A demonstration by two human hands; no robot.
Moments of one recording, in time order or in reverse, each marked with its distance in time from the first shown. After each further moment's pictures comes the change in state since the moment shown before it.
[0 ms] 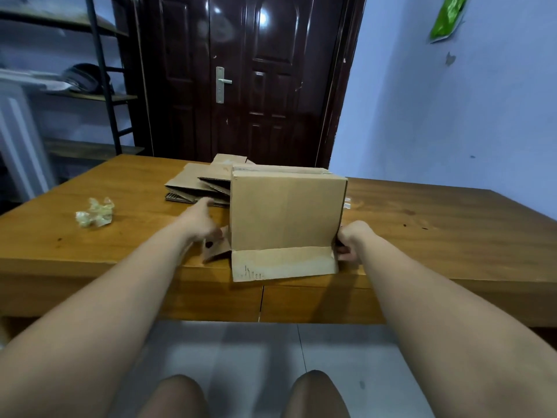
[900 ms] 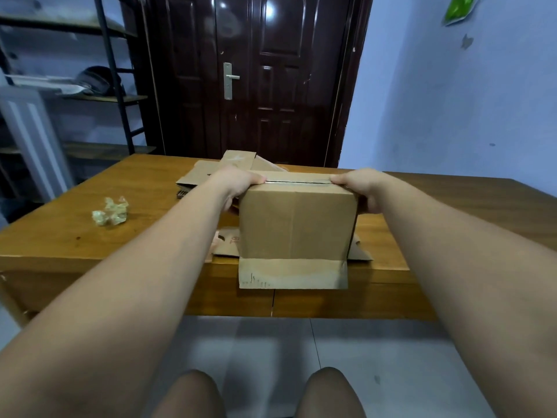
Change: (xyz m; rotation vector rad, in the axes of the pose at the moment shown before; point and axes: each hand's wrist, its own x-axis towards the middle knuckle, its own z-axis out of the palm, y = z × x) left_hand -0.026 0.075 -0.014 -0.358 -0.048 -0.008; right_hand -0.022 -0.074 -0.019 -0.113 -0.179 -0.167
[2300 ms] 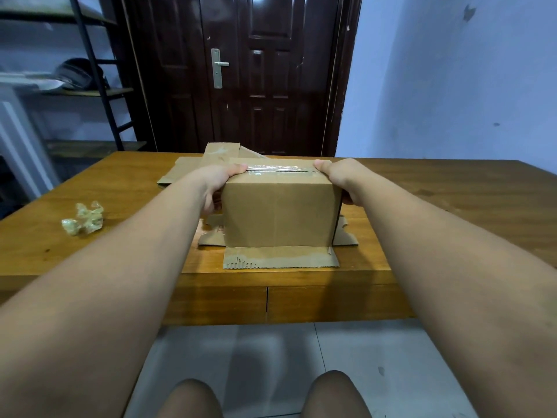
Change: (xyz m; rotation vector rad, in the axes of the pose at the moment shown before) left_hand 0.041 -0.005 0.004 -0.171 -0.021 -0.241; right_hand 0.057 0.005 0.015 -0.114 0.136 -0.068
